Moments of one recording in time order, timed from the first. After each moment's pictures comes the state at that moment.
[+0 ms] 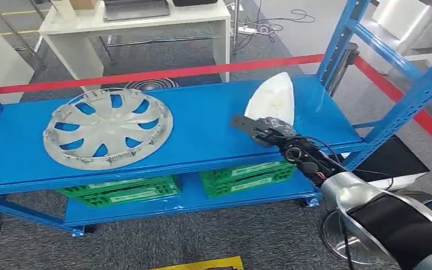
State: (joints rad) left arm -0.15 0.02 1.40 -0.16 -1.50 -0.05 -0.01; right arm -0.68 -0.11 0.52 -0.70 0.28 -0.14 0.04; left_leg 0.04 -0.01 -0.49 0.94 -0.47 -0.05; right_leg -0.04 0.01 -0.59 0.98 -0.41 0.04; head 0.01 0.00
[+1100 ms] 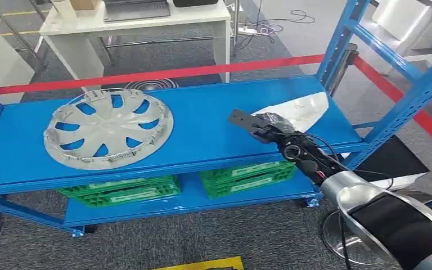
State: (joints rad) left arm -0.15 0.03 1.43 -0.16 -1.46 -0.04 -0.04; right arm -0.68 -0.11 0.54 -0.77 0.27 -0.18 0.05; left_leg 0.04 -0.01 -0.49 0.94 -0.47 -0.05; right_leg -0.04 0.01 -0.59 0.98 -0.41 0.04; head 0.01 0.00
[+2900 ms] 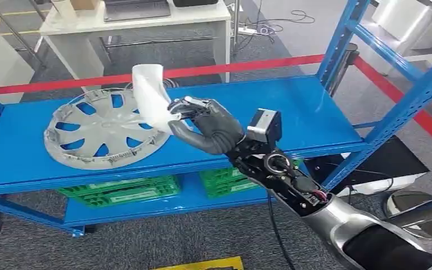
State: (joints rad) left arm -0.16 0.02 1.50 -0.16 -1.49 -0.01 -0.02; right arm -0.50 0.02 0.60 -1.51 -0.44 0.12 -0.53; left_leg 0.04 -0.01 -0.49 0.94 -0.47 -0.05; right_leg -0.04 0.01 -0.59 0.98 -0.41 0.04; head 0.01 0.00
